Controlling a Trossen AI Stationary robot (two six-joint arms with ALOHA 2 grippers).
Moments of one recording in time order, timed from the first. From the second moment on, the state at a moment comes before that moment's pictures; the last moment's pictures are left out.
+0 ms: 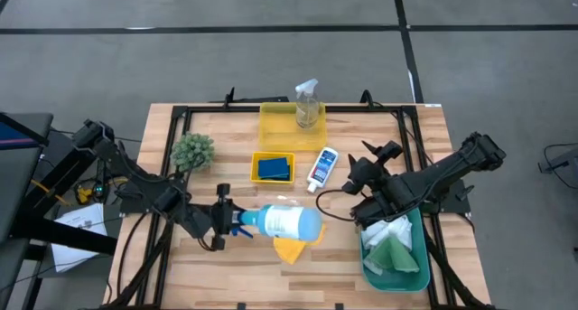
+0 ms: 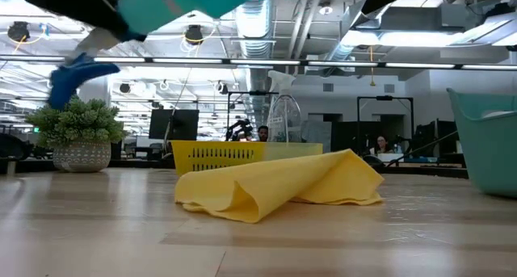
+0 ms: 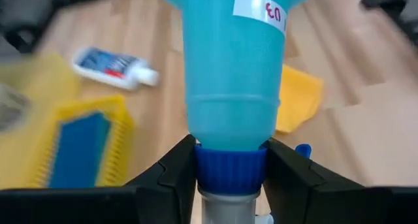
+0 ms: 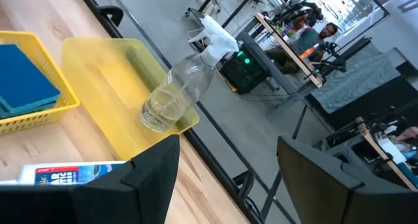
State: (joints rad) left arm -0.63 1.13 0.69 -0.25 -0.62 -0.16; right arm 0.47 1.50 1.36 -1.57 1.28 1.02
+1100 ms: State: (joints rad) left arm -0.48 1.17 0.88 -0.20 -1.16 1.23; right arm 0.62 1.39 1.36 -1.57 1.35 1.21
